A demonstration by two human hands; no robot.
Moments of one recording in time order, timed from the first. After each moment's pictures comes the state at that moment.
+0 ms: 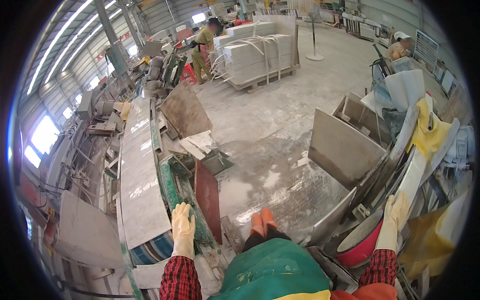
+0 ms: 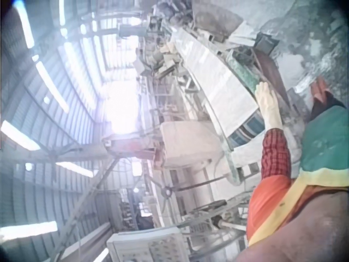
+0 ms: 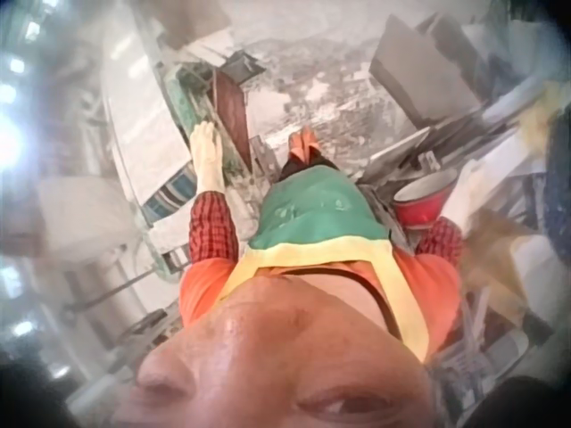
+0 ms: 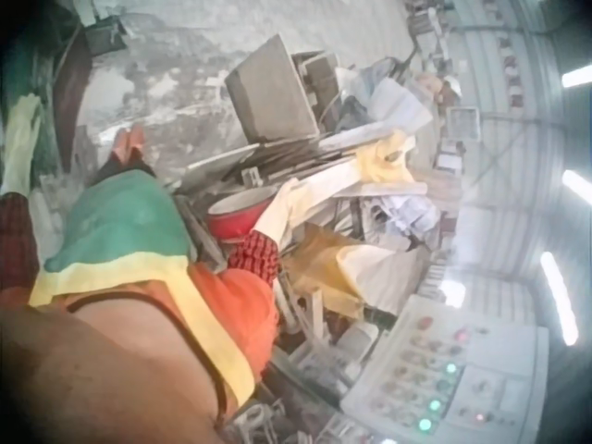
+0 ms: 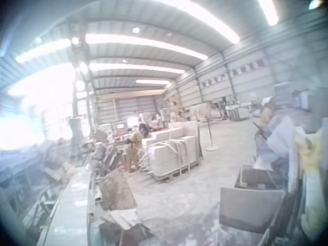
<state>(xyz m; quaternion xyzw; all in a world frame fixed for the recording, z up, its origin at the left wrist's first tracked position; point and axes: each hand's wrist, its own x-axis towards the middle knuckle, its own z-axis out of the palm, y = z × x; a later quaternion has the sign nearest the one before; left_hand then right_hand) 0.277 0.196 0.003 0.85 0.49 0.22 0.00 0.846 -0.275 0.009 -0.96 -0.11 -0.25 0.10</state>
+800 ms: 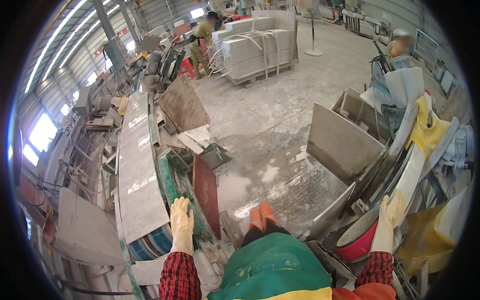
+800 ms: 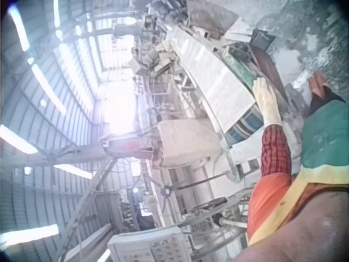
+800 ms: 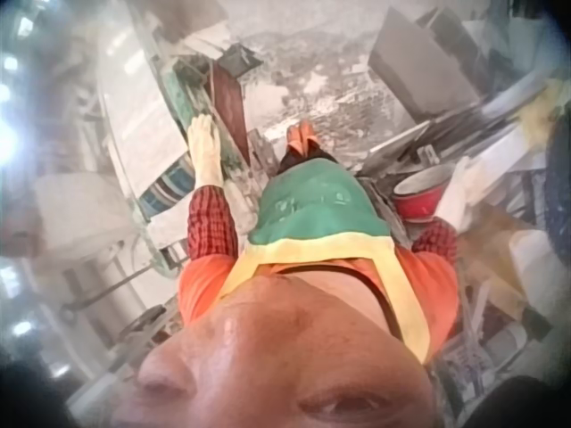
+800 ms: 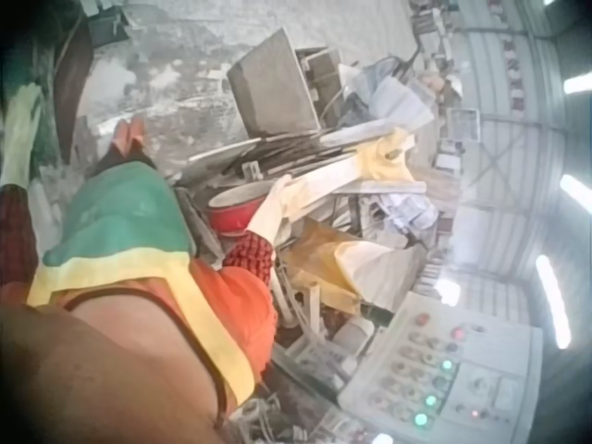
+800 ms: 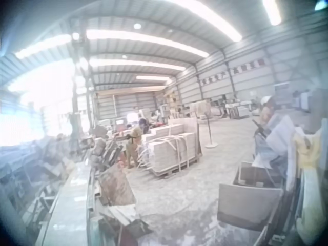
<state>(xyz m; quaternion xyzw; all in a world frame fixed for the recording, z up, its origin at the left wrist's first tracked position) 0.272 0.196 -0.001 0.85 0.46 0.26 -0.01 0.824 -0.270 0.003 -0.96 -0.11 -0.25 0.08</state>
